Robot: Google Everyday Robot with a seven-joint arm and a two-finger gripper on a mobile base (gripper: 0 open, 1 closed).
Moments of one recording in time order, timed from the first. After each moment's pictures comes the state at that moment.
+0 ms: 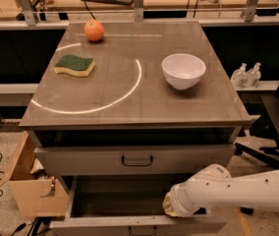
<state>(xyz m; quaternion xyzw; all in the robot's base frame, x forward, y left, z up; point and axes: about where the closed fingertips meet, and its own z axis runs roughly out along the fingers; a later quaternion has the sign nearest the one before) 0.423 -0.108 0.451 -0.78 0.61 0.04 0.17</state>
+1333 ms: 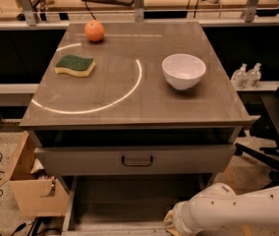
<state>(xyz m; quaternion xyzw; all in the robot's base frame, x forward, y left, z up) 0.372 -0.113 0.424 -0.76 0.63 0.07 0.16</state>
